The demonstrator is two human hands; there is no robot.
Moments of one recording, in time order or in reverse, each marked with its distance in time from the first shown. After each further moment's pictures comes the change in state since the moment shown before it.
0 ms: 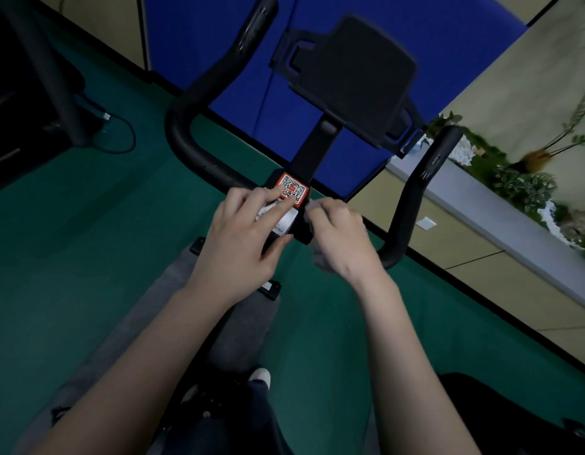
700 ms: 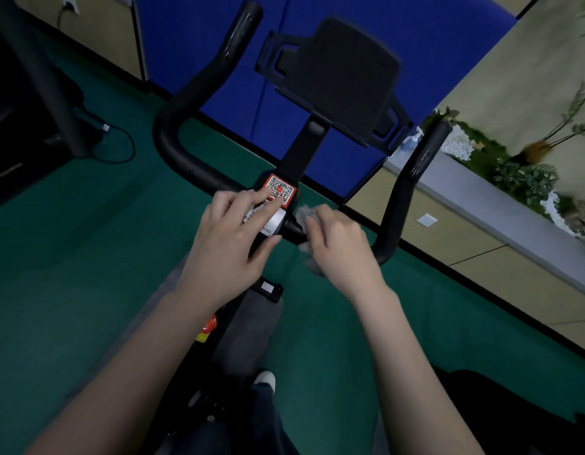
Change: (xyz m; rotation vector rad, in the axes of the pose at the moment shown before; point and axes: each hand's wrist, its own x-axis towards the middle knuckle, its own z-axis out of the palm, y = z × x) left_hand -0.001 0.000 0.002 0.046 -0.013 0.022; right_hand -0.014 0.025 -0.008 -0.339 0.137 -0.268
